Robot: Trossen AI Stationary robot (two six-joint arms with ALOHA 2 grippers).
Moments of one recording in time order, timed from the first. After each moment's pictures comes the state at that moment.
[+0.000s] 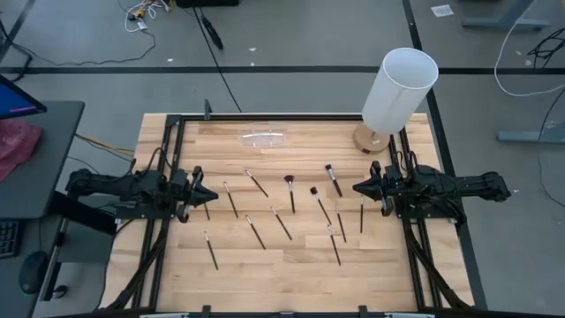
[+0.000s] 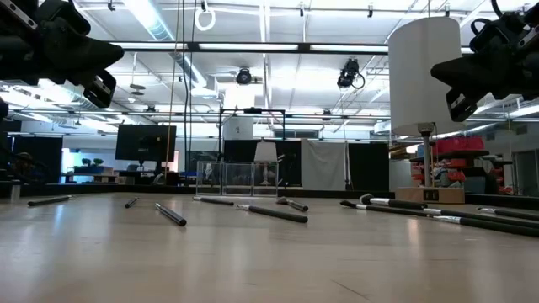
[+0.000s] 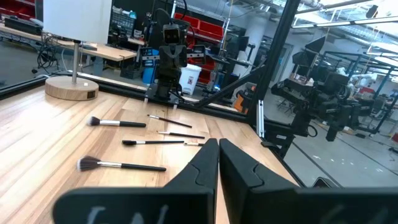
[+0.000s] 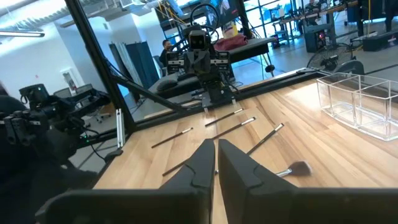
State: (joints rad) left arm -0.15 0.01 0.01 0.07 -0.05 -0.29; right arm 0.06 0.01 0.02 0.01 0.01 0.31
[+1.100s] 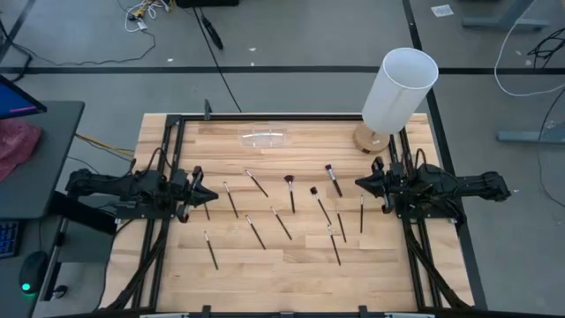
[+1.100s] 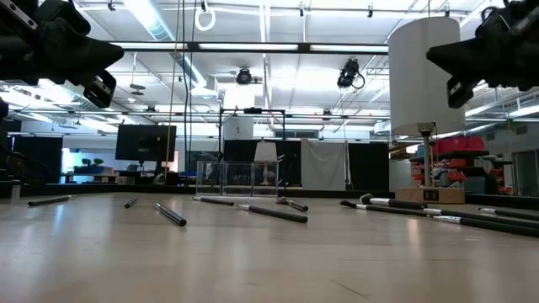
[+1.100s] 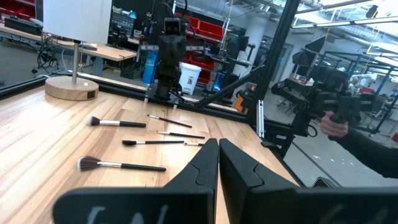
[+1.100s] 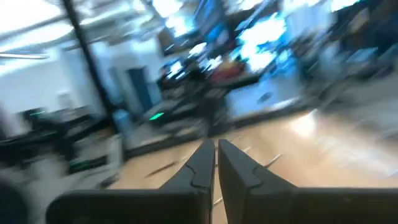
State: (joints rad) left arm -0.15 0.01 0.01 0.07 -0.05 -0.29; right arm 0.06 0.01 0.02 0.16 0.14 0.23
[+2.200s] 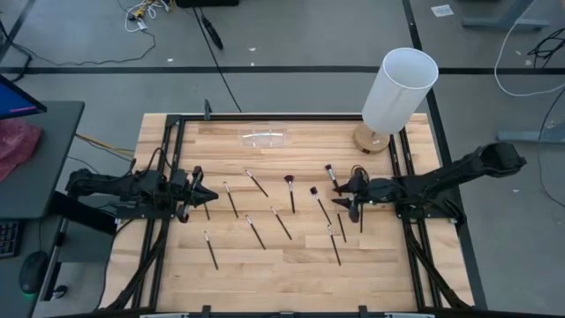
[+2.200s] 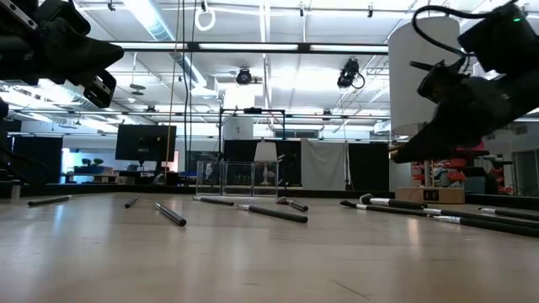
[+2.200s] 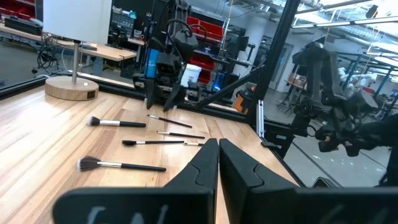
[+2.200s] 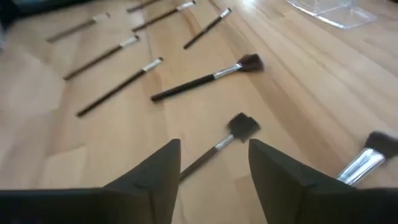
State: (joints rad) left arm -0.15 0.01 0.01 0.07 -0.05 -0.29; right arm 0.16 1.07 0.15 0.39 0.27 0.31
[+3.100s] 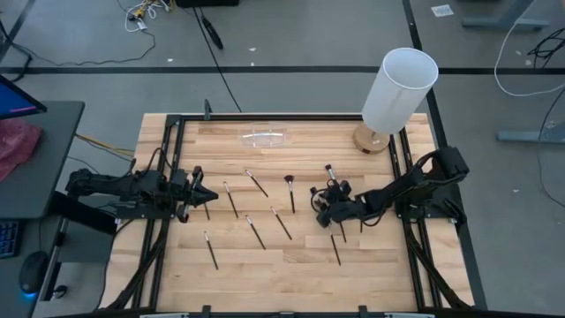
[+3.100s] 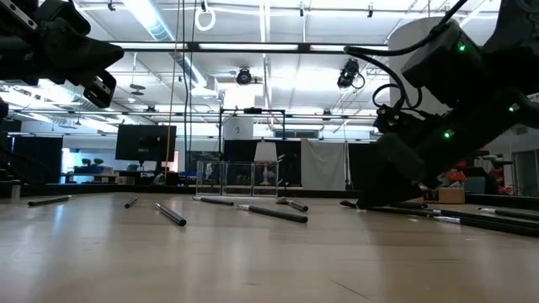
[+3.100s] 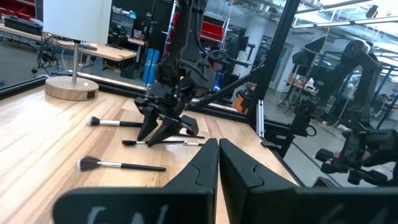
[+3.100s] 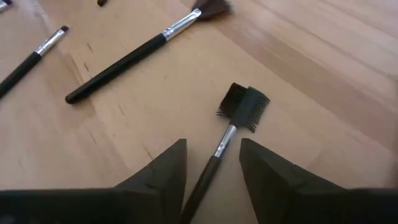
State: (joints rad) left arm -0.15 0.01 0.01 0.07 -0.05 -0.29; right arm 0.26 1.74 0.46 0.36 0.58 0.72
